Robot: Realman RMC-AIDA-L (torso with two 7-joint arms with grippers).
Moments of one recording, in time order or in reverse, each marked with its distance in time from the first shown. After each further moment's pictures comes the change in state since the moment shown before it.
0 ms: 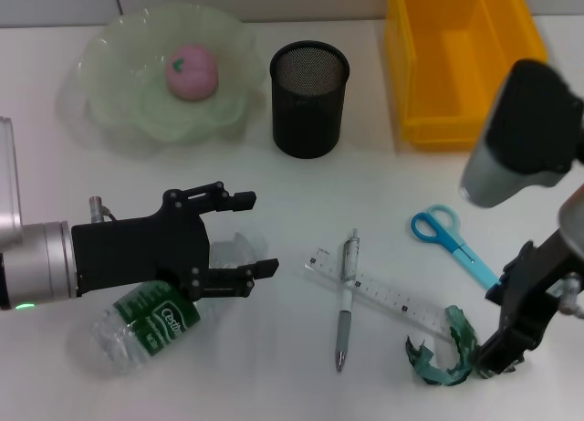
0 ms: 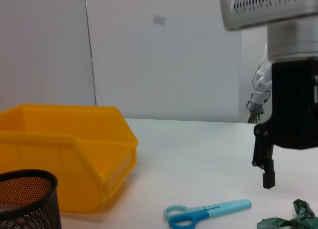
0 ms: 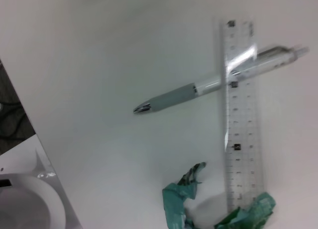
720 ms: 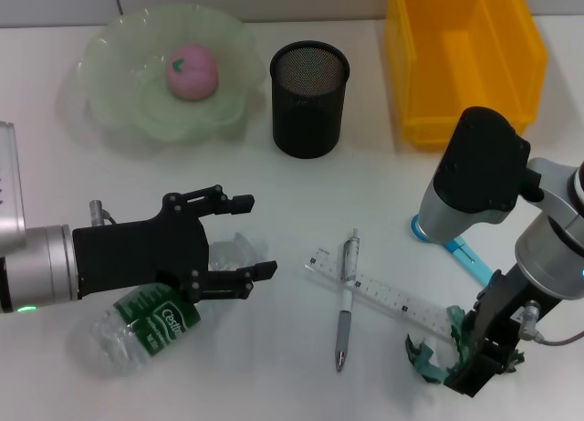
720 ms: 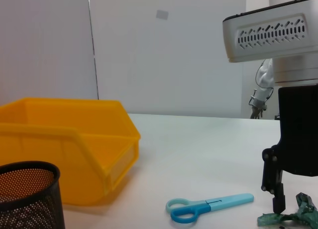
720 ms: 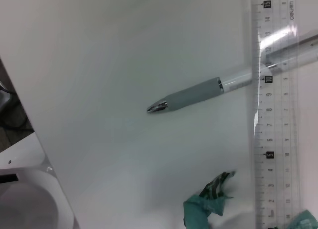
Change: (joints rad) left arm -0.004 0.001 -0.001 -0.025 0.002 -0.013 0.016; right arm 0.009 0.002 -0.116 0.139 0.019 0.129 0.029
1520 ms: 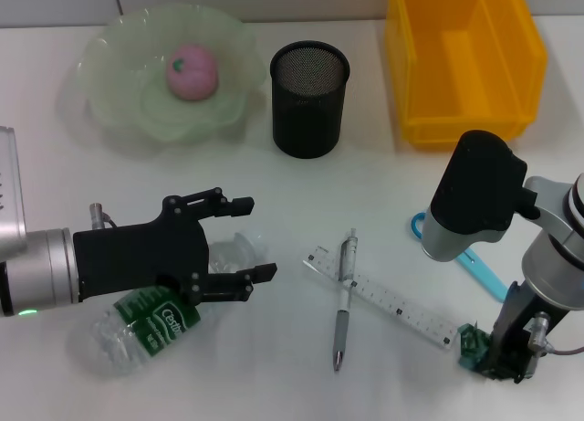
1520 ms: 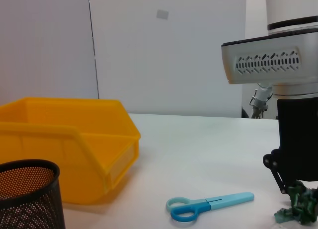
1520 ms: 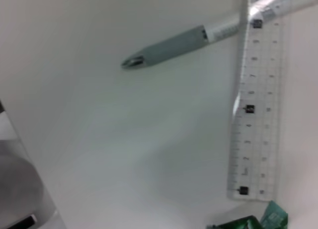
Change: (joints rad) left arm -0.001 -0.002 -0.005 -0.018 -0.001 0.000 0.019; right arm 0.007 -0.002 -0.046 0.069 -0.069 0.018 0.009
